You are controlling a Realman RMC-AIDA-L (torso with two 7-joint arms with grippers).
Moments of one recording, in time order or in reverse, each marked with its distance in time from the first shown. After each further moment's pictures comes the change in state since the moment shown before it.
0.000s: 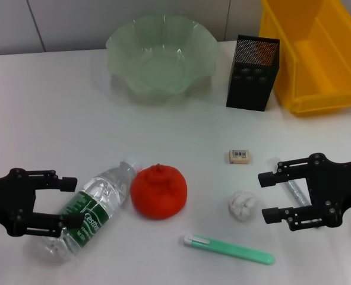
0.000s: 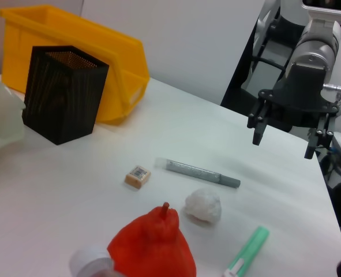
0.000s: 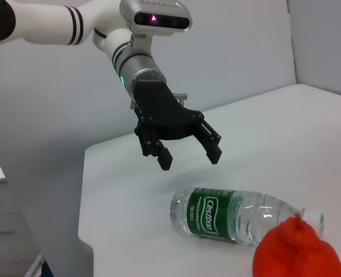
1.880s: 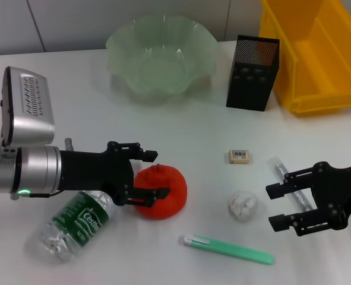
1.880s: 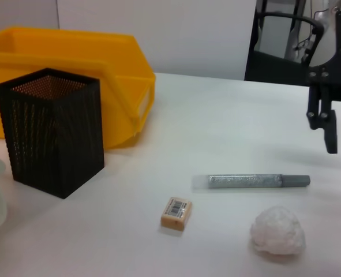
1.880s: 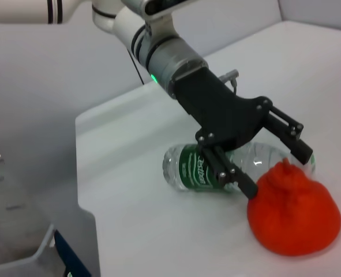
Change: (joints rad) left arm -0.098 -0.108 0.445 -0.126 -0.274 -0.513 0.202; right arm 0.024 -0.008 -0.026 -0.054 -0.099 0.000 0.168
